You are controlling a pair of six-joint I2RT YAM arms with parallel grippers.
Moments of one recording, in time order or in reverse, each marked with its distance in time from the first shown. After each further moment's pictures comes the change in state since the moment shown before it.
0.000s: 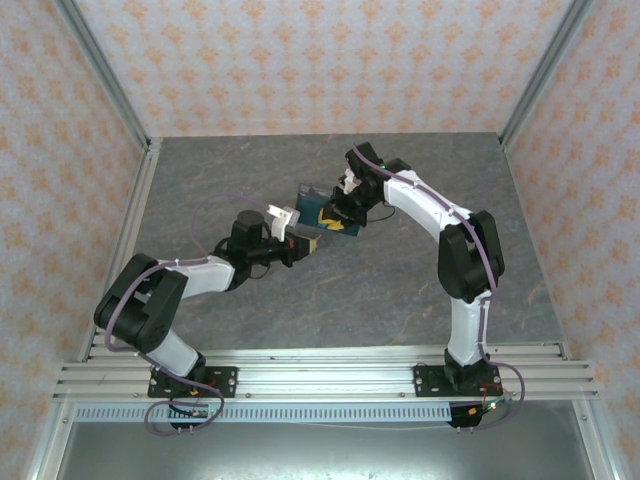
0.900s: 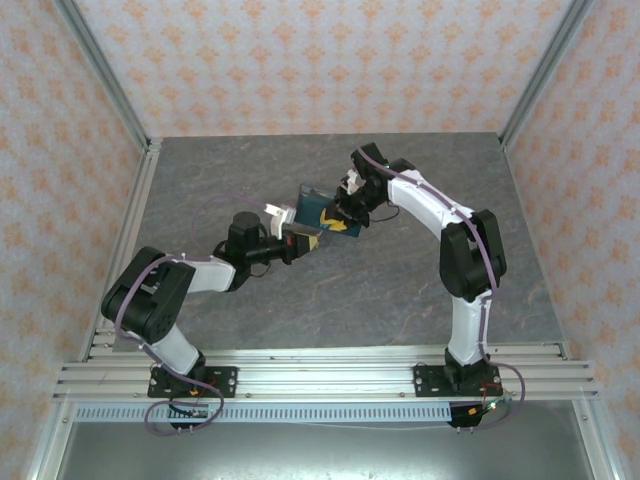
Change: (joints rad) left arm 0.034 0.063 -0.031 0.200 0.074 -0.102; right arm -0.029 0.000 -0.022 0.000 -0.072 -0.035
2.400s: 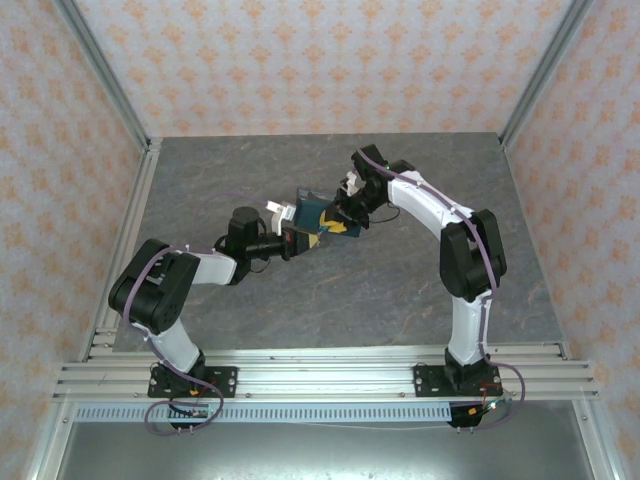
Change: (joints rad) left arm 0.028 0.059 0.047 0.005 0.097 -0.023; right arm 0.000 0.000 -0.012 0.000 -0.030 -0.008
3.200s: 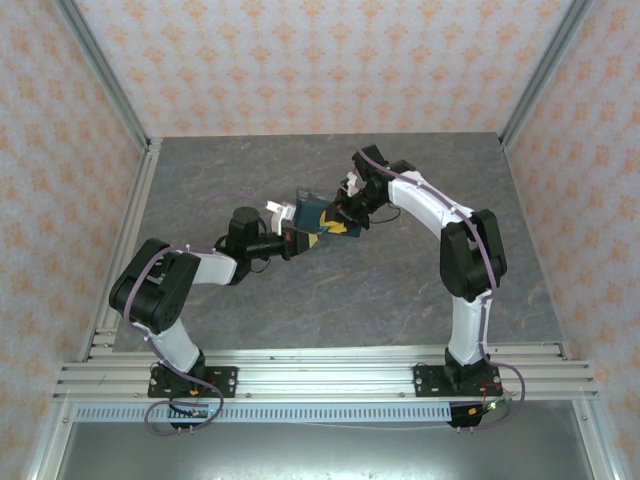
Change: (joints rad) left arm 0.000 0.004 0.001 -0.003 -0.023 0.002; right arm -0.004 0.000 -0.006 0.000 -0.021 0.001
